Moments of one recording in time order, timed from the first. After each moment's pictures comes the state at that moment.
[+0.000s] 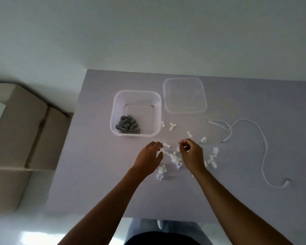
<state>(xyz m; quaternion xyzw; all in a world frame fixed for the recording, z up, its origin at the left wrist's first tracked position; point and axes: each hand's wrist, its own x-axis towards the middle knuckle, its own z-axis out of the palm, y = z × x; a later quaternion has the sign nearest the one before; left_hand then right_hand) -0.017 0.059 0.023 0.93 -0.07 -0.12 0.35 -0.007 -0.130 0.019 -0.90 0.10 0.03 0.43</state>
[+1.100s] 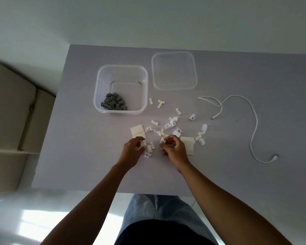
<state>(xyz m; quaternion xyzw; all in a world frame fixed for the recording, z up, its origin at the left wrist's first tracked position) -0.082 0.060 -0.043 0.88 0.07 -0.15 0.44 -0.075 -0.140 -0.030 -0.70 0.24 0.17 0.65</state>
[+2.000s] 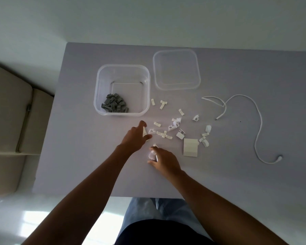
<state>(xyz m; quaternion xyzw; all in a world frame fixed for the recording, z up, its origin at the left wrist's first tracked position) -0.010 0.061 -0.025 0.92 0.01 -0.24 0.30 -0.094 -0.103 -0.049 -0.94 -0.11 0.18 0.27</state>
